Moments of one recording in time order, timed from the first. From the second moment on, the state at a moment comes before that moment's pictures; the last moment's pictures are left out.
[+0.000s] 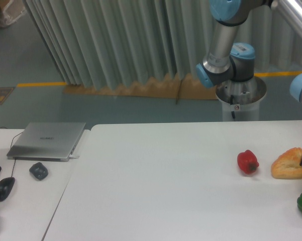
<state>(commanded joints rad) 2.68 -1.99 -1.58 -1.11 1.56 0.85</state>
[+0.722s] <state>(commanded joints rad) 2.68 -1.87 -1.56 -1.23 1.53 0.89</state>
